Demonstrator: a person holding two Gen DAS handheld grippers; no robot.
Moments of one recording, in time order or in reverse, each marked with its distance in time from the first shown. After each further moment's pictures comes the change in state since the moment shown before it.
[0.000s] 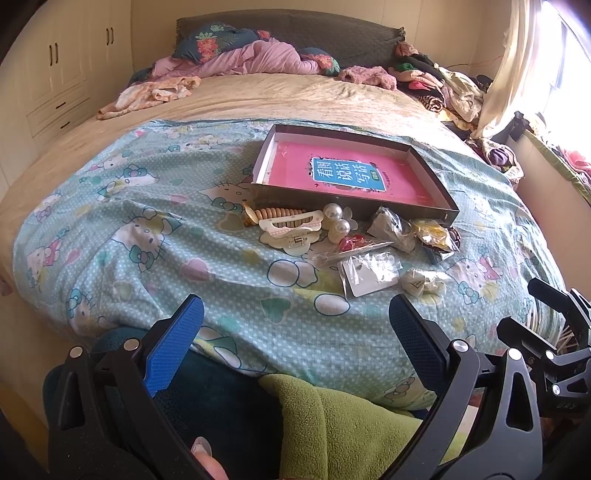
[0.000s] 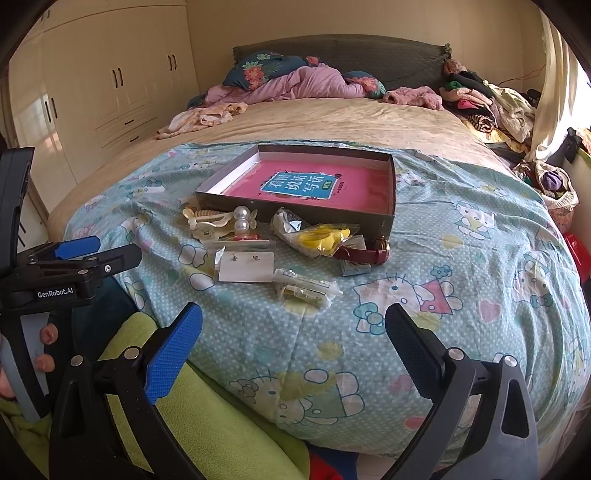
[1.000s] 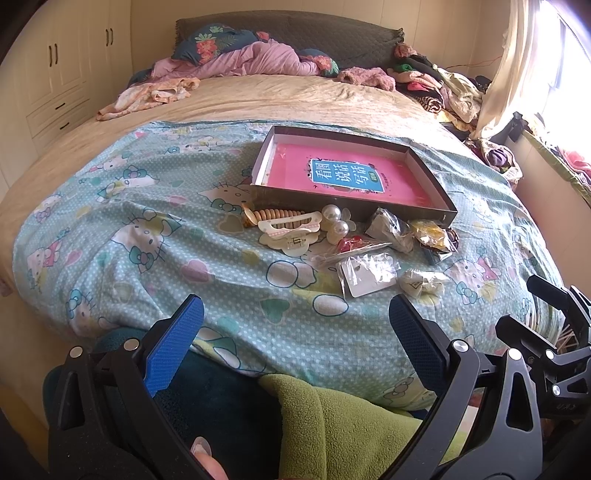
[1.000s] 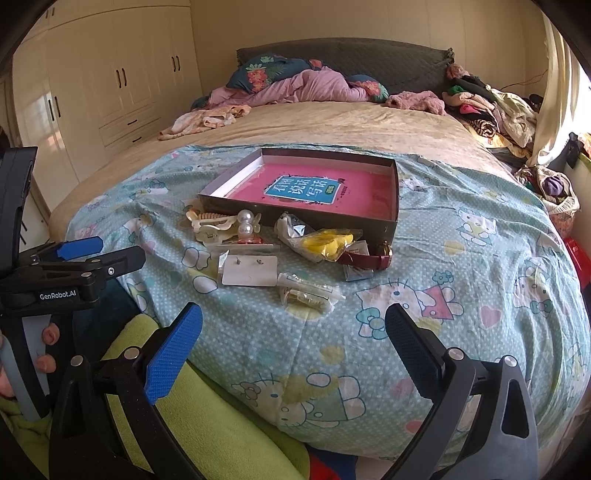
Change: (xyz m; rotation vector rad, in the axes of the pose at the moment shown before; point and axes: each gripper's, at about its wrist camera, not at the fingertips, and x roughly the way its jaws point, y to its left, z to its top) left arm -0.001 -0.001 -0.001 0.003 -0.005 0.002; right arm 0.000 0.002 0.003 -0.009 -0.006 0.002
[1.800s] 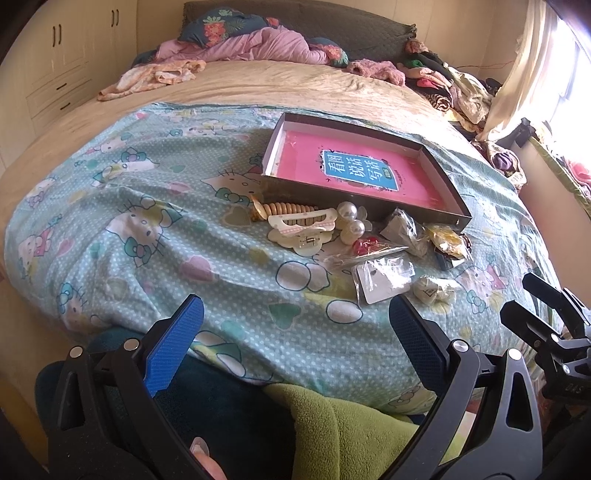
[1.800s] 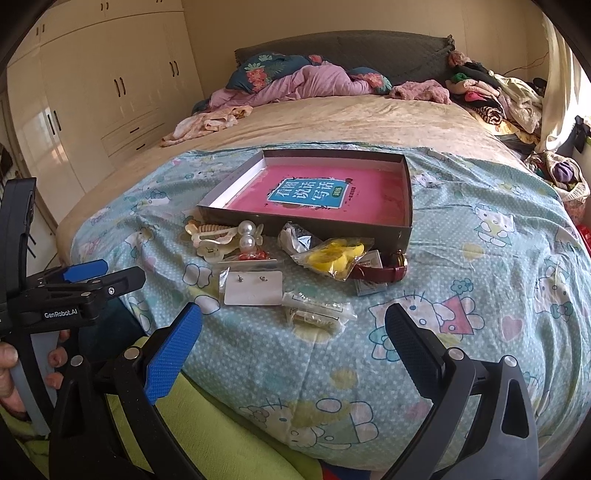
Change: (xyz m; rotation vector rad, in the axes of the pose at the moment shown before) left arm 0.022 0.018 0.014 -0.052 0.056 -0.025; right arm 0.024 -0.011 0.018 0.047 0.007 0.059
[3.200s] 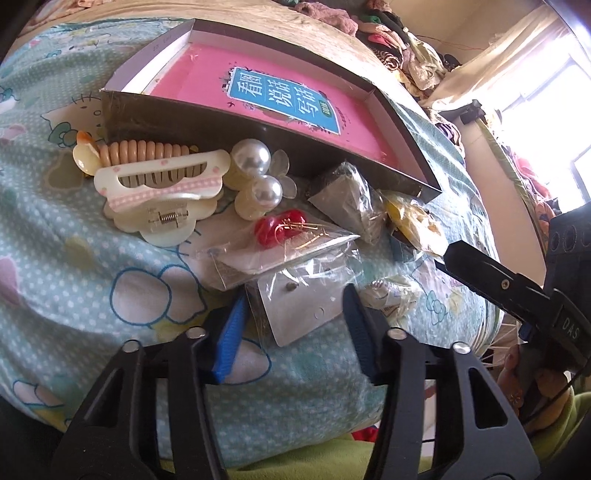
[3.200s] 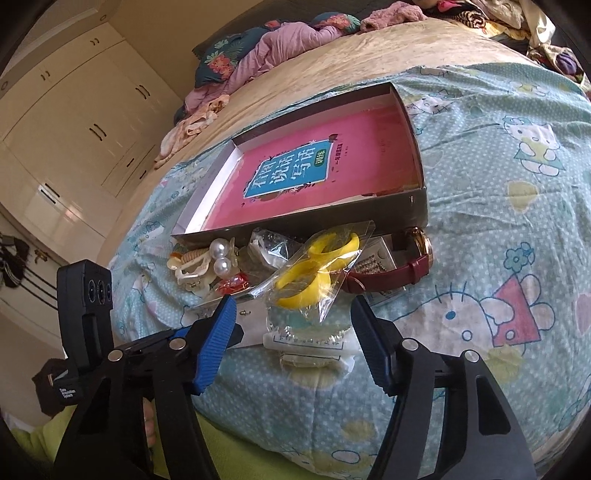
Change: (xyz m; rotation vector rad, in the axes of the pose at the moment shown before) left arm 0.114 -0.033 0.012 -0.042 0.245 -0.378; right arm 0.078 -0.066 0.026 0.329 0.143 0.195
